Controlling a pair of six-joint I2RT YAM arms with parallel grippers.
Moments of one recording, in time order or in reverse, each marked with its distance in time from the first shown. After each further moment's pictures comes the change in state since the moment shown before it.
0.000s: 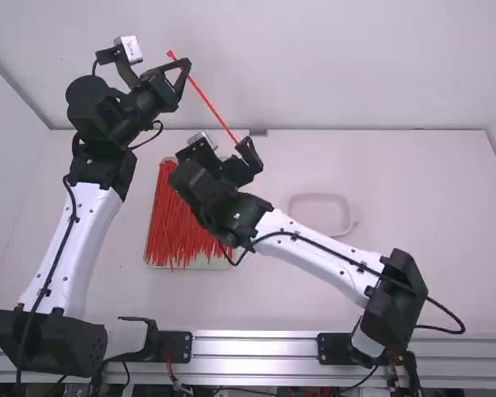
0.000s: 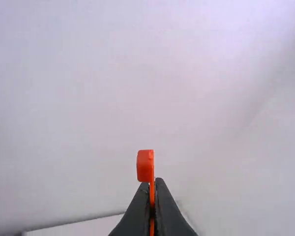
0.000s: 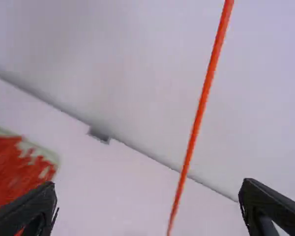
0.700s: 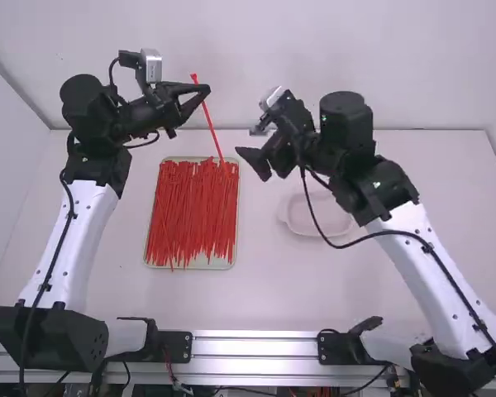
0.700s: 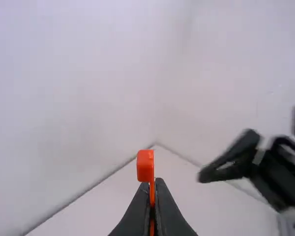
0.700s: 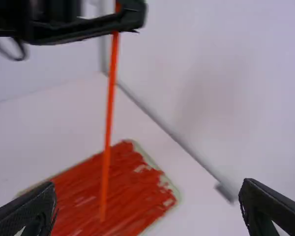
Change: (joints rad) left arm 0.041 0.016 0.000 0.024 0.525 0.335; right arm -0.566 -0.357 0.007 -0.173 -1.517 -0.109
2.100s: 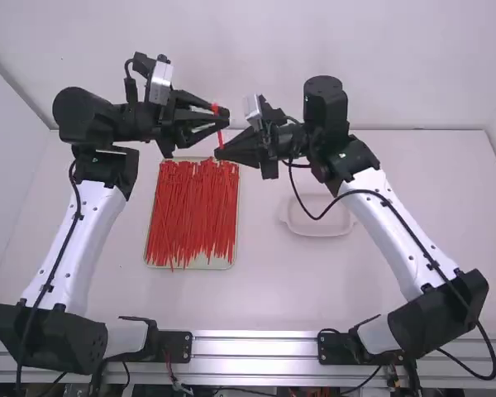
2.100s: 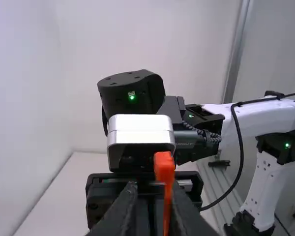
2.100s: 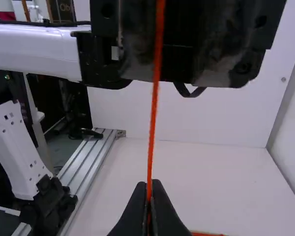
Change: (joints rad) left arm -0.073 0.000 0.000 0.419 0.373 -0.245; right arm -0.021 0.206 0.000 0.336 -0.785 0.046
